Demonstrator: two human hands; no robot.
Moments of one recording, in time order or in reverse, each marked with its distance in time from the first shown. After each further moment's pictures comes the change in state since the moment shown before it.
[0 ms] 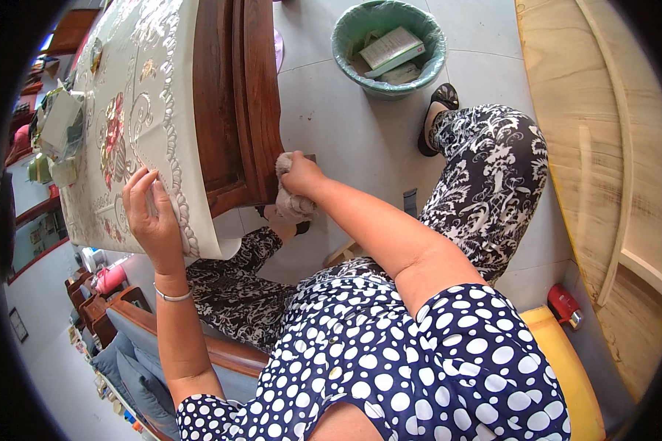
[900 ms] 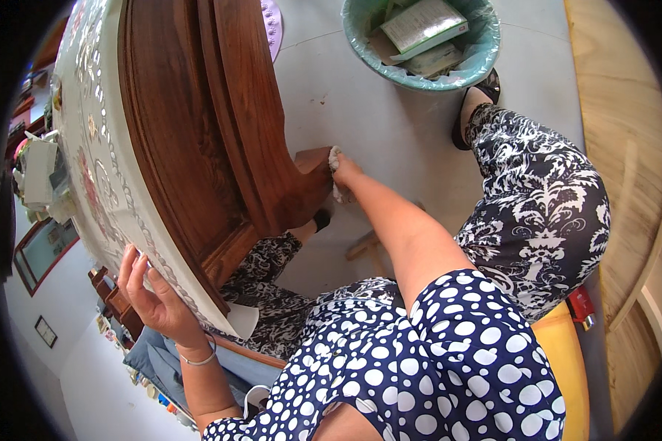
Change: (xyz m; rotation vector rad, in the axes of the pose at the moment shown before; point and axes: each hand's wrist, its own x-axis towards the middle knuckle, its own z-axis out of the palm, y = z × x) left_hand -0.001 0.023 -0.014 -0.013 -0.147 -0.148; right_hand 0.092 0.164 0.048 -0.099 -0.092 0.317
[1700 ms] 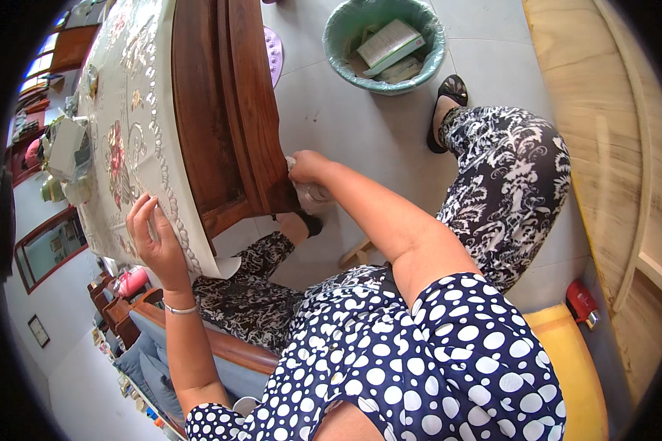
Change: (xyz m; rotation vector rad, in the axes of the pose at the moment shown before) left_hand 0.006 -0.034 0.011 0.054 0.087 0.122; right_hand -0.095 -0.133 -0.070 0.043 -0.154 -0.301
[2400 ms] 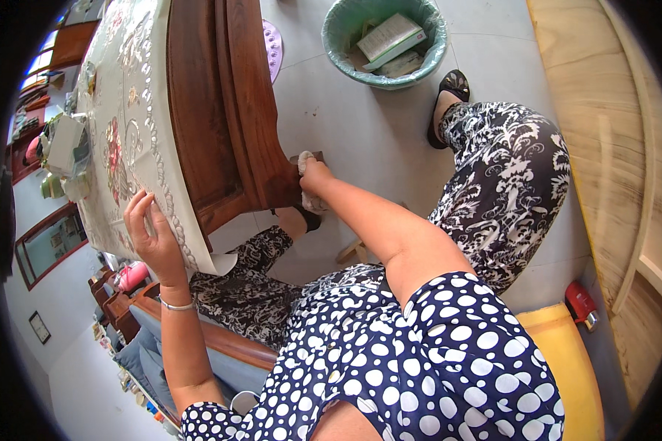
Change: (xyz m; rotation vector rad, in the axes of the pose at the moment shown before) left_hand 0.002 0.004 -0.001 0.045 -0.008 0.001; right_hand 0.014 0.057 0.049 -0.070 0.201 0.063
